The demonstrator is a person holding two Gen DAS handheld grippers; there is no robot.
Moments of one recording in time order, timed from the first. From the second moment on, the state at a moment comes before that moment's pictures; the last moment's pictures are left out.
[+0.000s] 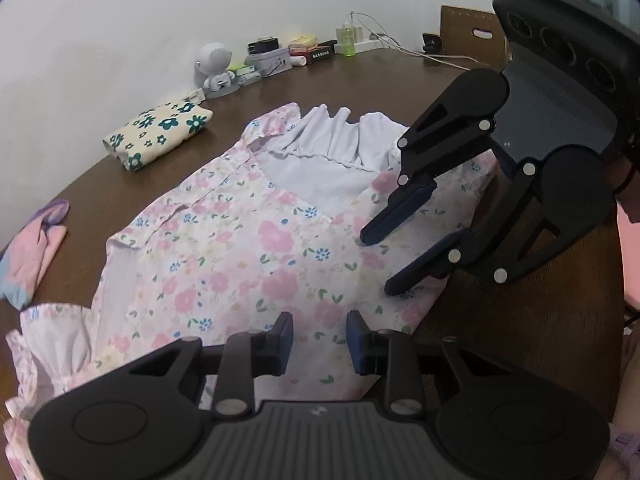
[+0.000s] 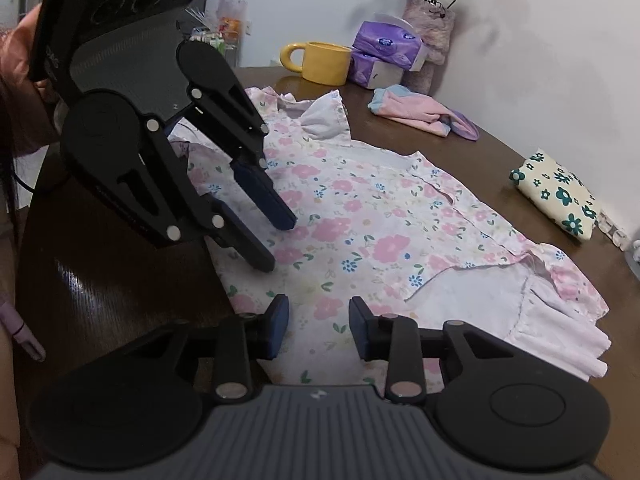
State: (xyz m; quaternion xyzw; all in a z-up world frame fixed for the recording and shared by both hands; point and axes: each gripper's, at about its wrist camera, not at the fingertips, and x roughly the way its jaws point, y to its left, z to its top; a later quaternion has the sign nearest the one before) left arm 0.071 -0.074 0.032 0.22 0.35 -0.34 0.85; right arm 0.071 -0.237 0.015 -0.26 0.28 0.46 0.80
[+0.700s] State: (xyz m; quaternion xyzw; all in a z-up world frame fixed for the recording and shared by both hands) left arm 0.072 -0.038 0.034 0.14 0.39 -0.27 0.87; right arm 0.100 -0.343 0.019 -0.23 0.31 0.49 0.78
